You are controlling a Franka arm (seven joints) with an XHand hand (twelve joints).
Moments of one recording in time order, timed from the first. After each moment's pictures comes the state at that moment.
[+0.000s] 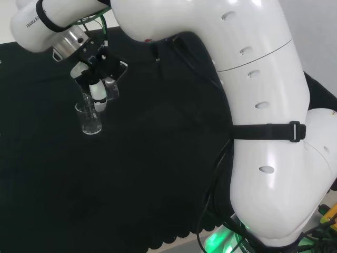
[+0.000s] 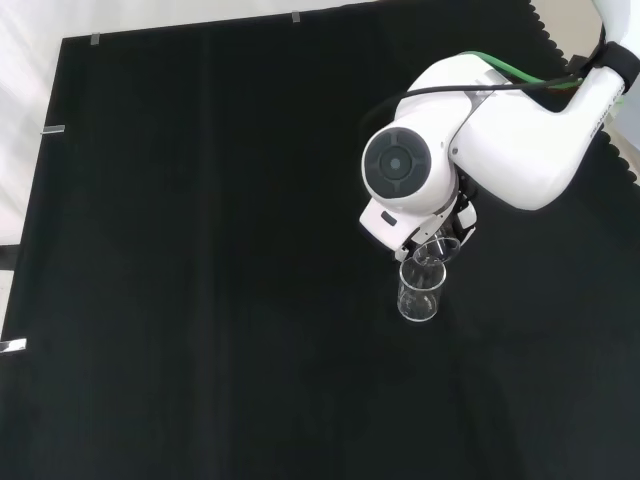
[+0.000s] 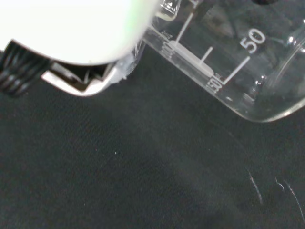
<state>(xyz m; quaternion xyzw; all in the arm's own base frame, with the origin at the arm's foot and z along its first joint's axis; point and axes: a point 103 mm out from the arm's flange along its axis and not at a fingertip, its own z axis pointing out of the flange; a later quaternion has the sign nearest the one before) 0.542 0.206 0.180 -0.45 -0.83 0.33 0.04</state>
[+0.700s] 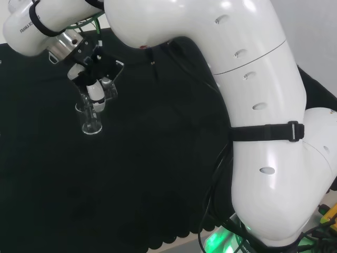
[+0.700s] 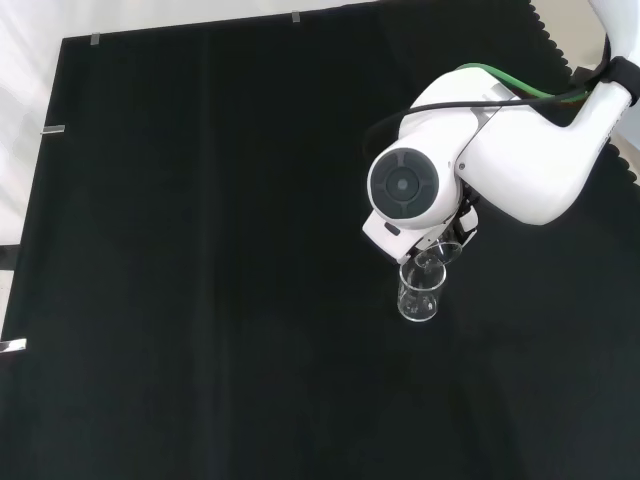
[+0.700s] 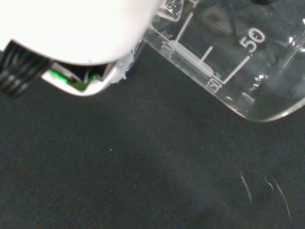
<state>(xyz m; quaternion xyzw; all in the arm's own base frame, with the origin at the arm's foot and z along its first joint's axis) 0.541 0.212 0.182 -0.44 -0.82 0.36 0.03</state>
